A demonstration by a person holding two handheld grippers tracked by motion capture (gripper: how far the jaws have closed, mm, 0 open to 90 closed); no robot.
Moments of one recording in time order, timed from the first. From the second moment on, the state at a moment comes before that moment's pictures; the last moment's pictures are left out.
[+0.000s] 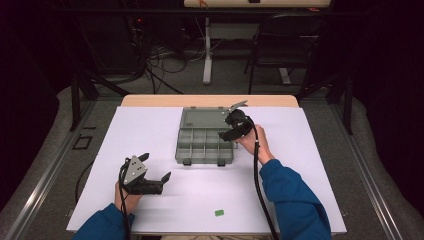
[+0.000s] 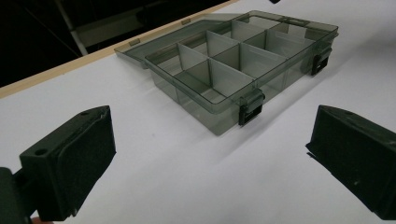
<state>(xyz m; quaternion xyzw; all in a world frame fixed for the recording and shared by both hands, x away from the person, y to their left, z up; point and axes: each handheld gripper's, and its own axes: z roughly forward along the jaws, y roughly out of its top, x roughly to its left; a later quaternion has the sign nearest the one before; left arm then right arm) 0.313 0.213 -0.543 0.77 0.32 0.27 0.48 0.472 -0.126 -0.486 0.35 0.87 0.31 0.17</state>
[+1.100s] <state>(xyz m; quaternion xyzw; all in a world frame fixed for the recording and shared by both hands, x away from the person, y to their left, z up) 0.314 0.213 -0.545 0.77 0.32 0.27 0.48 0.375 -0.158 -0.494 0.31 0.85 0.38 0.18</state>
